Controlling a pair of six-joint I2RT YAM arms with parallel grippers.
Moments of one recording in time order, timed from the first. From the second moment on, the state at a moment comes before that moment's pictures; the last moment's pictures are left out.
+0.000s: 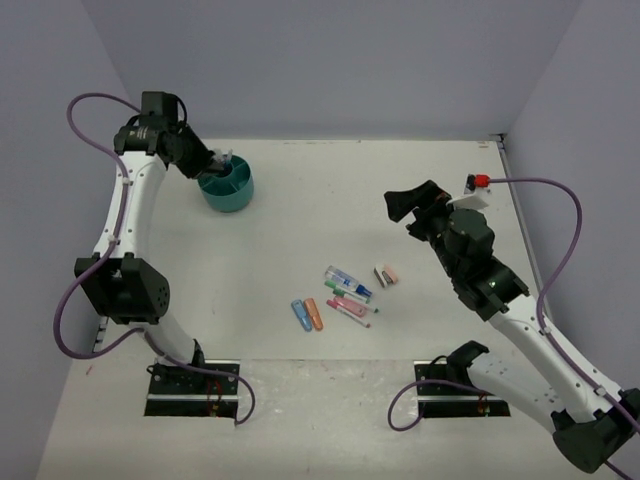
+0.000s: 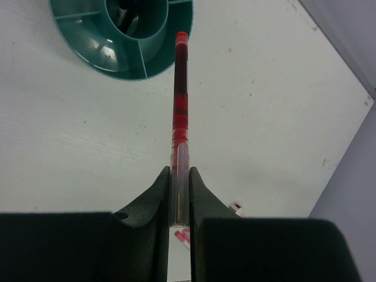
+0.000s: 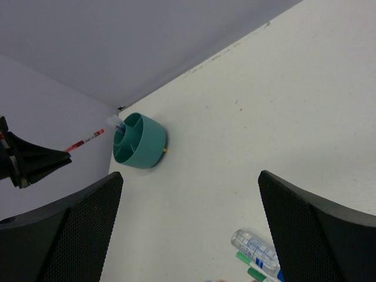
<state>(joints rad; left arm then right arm) -0.01 1.68 1.79 -1.02 0.18 -0.70 0.56 0.87 0.86 -0.19 0.33 0.84</state>
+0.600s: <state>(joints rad) 0.04 1.82 1.95 -1.10 0.12 -0.79 0.56 0.78 0.83 -0.19 0.35 0.81</state>
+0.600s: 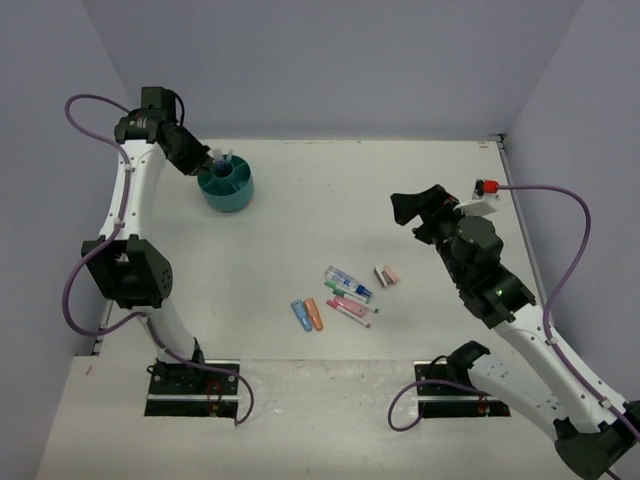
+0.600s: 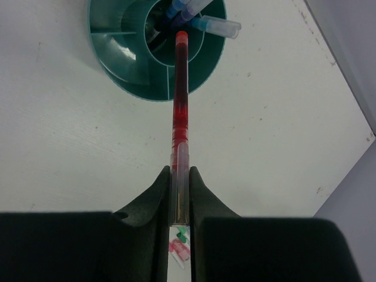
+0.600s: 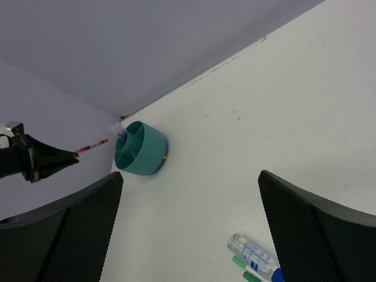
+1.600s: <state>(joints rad) 0.06 1.93 1.84 -0.99 0.20 -0.84 0.56 0.81 0.83 -0.19 0.35 0.80</state>
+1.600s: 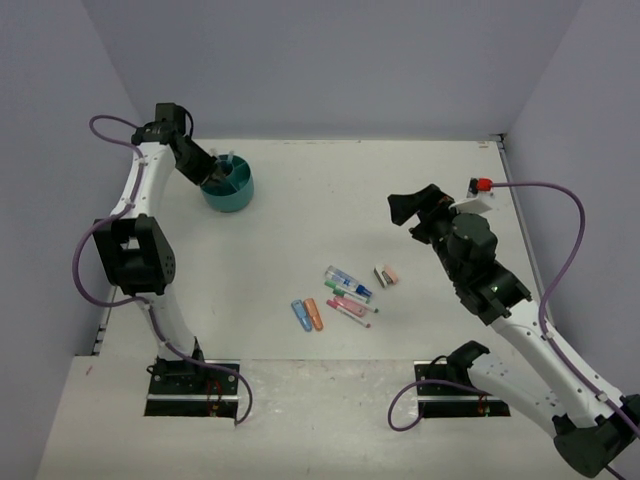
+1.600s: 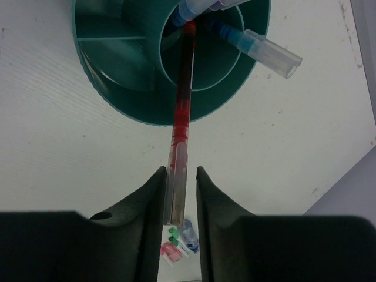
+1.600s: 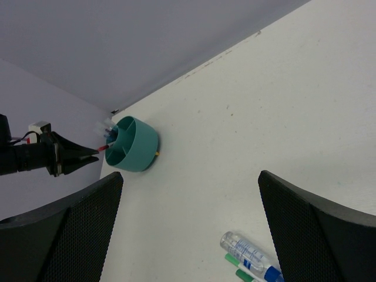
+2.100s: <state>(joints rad) 0.06 1.94 1.88 -0.96 0.23 -0.85 0.55 0.84 0.83 -0.19 0.32 0.76</state>
